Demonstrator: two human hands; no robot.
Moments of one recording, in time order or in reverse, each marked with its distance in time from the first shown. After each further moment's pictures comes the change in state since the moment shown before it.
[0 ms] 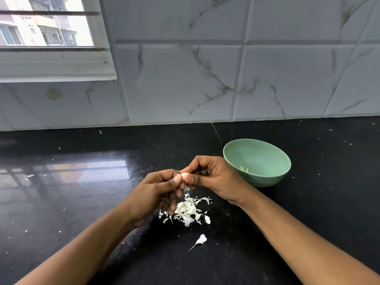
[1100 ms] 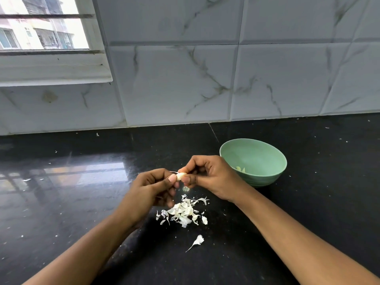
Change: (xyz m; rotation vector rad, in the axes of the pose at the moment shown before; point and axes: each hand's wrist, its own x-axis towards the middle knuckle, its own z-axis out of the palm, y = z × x) left_hand 0.002 -0.001 0.003 0.092 0.197 0.097; right_hand 0.002 0.003 -0.006 -0.256 0.067 -0.100
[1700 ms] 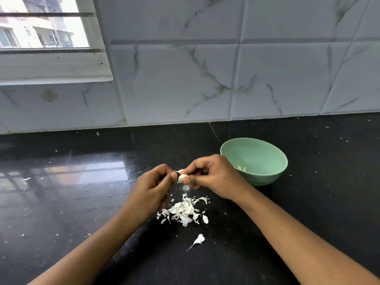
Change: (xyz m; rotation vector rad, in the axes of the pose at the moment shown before) left_hand 0.003 -0.008 0.000 0.329 0.104 0.146; right_hand 0.001 0.003 -0.003 -0.196 0.021 0.036
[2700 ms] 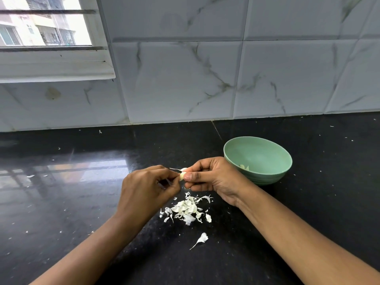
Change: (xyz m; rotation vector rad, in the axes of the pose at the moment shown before) left_hand -0.004 0.001 -0.008 0.664 0.297 0.457; right_hand -0.005 -0.018 0.008 0.614 -0.005 0.409
